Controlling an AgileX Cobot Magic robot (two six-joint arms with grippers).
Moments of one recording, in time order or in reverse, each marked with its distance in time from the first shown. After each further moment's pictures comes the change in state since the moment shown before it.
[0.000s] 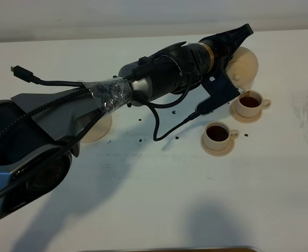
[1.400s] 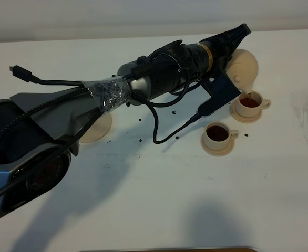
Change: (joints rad) left arm 0.009 0.000 0.000 -0.129 0.006 0.063; right arm 0.000 0.000 0.000 0.000 0.000 0.000
